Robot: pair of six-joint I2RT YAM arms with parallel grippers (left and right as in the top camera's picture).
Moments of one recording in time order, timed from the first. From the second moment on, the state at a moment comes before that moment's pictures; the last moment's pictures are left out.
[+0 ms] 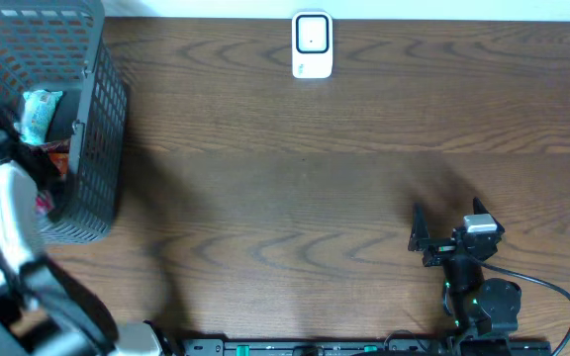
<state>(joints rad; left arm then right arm) 0.57 1.57 1.25 -0.68 -0.23 -0.11 0.05 0.02 0.01 -0.07 -0.04 0.00</state>
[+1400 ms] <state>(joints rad) -0.54 1.57 1.38 -0.41 0.09 -0.74 0.05 0.02 0.01 -0.07 -0.04 0.00</state>
